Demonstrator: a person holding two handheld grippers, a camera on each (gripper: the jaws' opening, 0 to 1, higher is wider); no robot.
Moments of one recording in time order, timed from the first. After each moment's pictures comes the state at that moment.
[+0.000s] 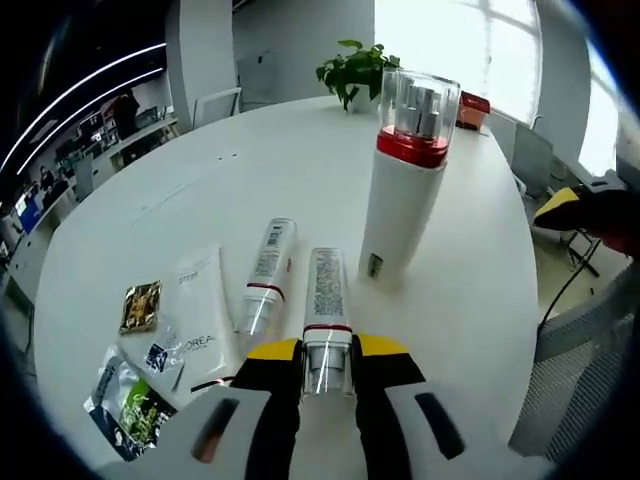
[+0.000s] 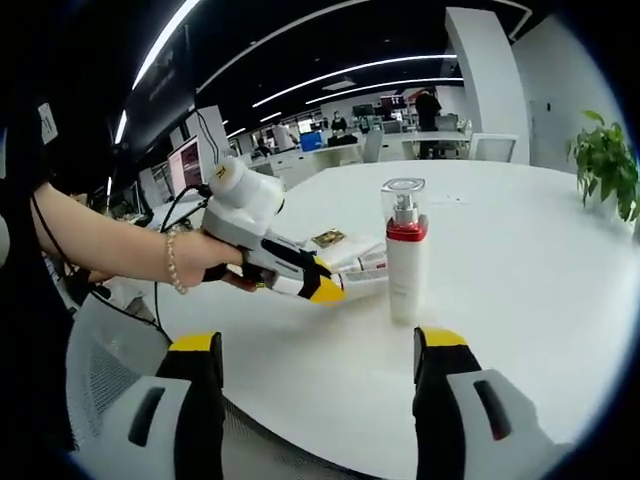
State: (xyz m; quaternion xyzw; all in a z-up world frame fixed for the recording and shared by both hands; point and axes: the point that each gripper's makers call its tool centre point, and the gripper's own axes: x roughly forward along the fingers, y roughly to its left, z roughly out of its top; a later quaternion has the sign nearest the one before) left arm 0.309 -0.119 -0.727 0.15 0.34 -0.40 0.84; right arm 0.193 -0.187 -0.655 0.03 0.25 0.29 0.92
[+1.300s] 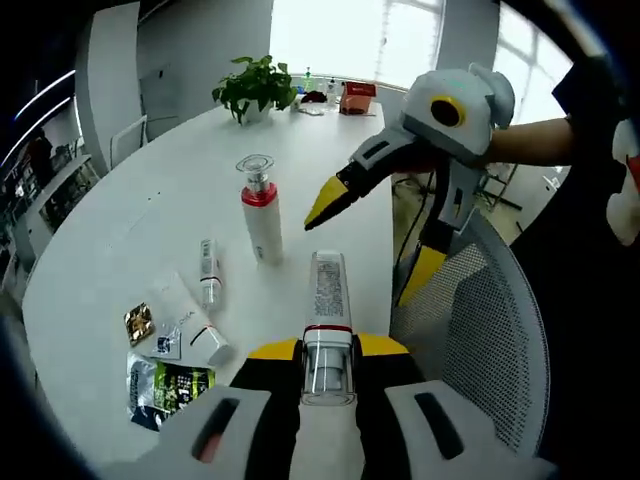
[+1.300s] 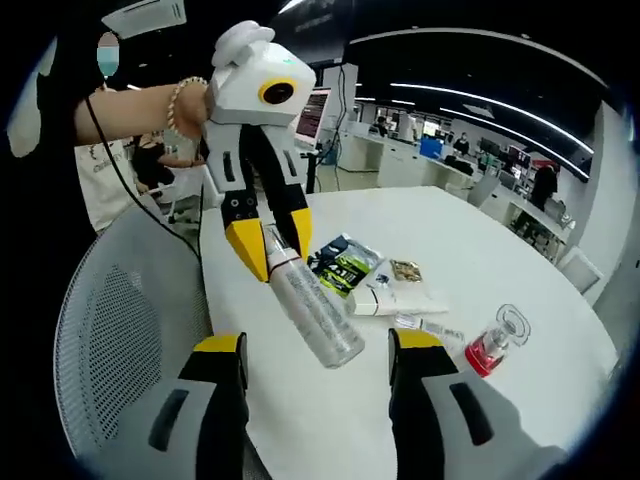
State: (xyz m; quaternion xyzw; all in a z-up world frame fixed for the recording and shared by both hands) left arm 0.190 -0.073 -0.618 0.22 0.34 -0.59 0.70; right arm 0.196 -0.110 -0.624 -0.21 0.20 0.51 0.81
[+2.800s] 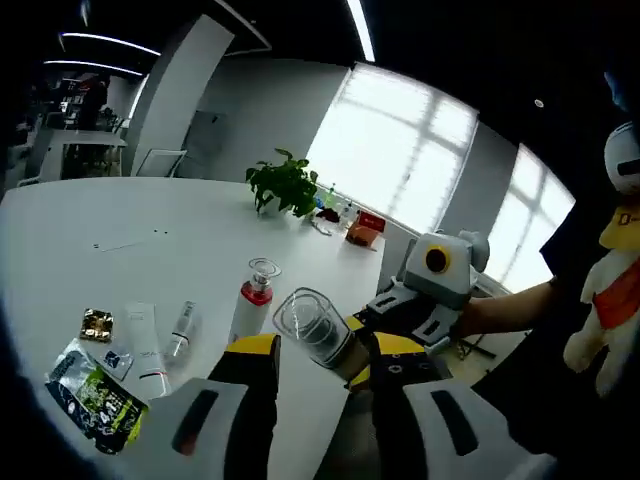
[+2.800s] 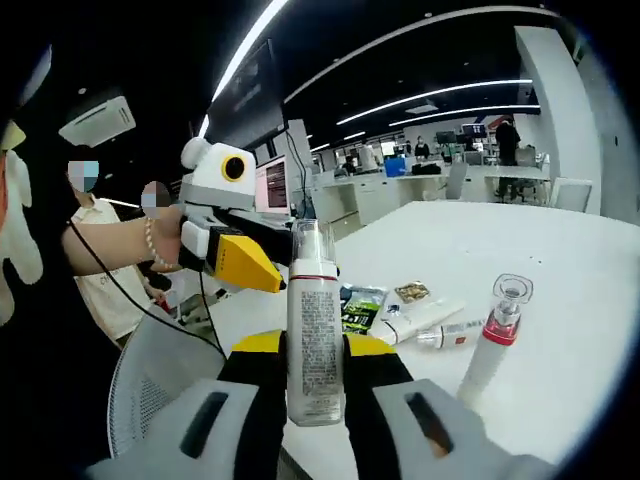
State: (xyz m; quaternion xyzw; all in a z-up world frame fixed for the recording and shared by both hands) left arm 0.204 -0.112 -0.547 -0.12 0.23 -0.56 0.79; right arm 0.200 -0.112 -0.583 0.02 0.17 0.44 0.88
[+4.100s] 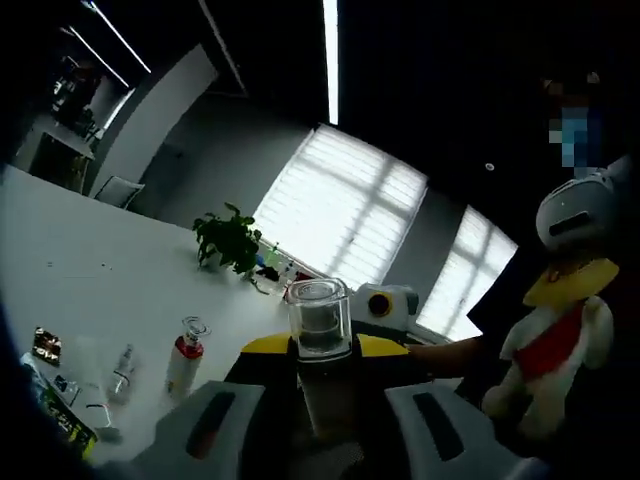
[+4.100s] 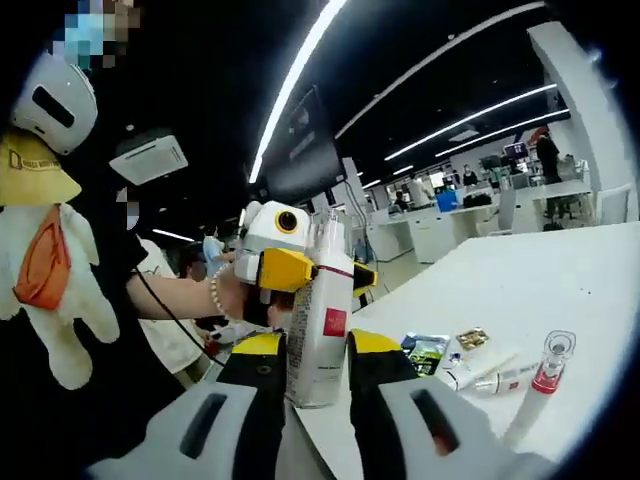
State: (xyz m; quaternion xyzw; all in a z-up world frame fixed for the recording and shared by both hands) left arm 0.165 -0.105 -0.464 -0.21 0.13 -0.67 0.70; right arm 0.154 -0.089 -0.505 0.09 0.09 0.59 0.79
